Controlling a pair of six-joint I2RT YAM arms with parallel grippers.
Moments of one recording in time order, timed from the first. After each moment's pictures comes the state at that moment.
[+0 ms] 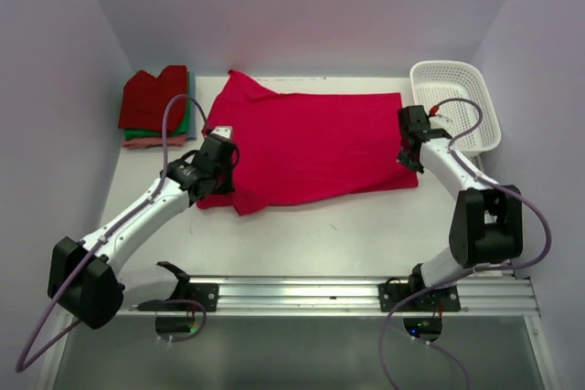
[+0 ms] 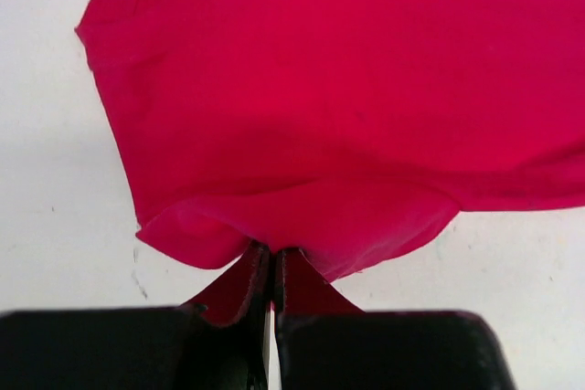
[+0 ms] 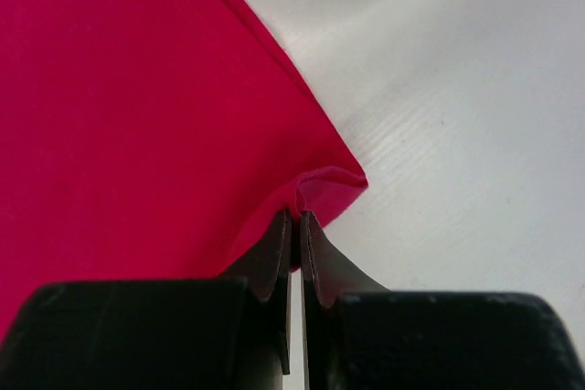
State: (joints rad) left arm -0.52 1.17 0.92 -0.73 -0.27 -0.46; right arm 0.12 1.51 1.06 -0.66 0.49 0.71
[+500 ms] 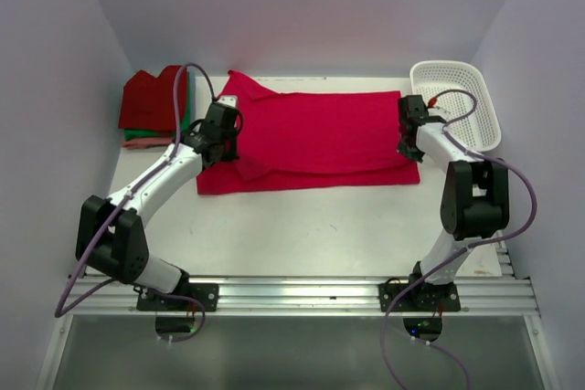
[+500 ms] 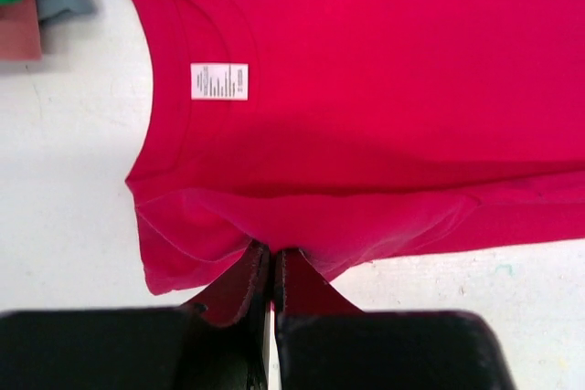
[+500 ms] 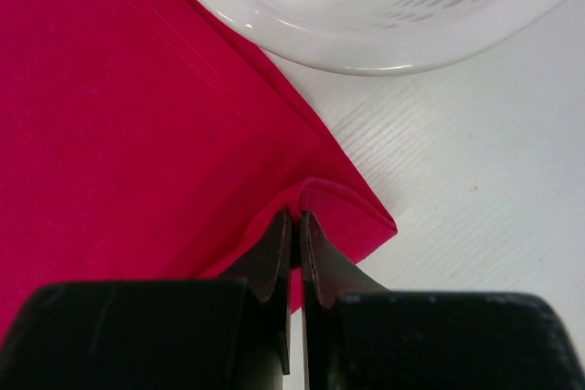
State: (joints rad) left arm -0.41 1.45 1.11 -0.56 -0.28 -0.32; right arm 0.07 1.75 1.23 -0.62 0.49 0.69
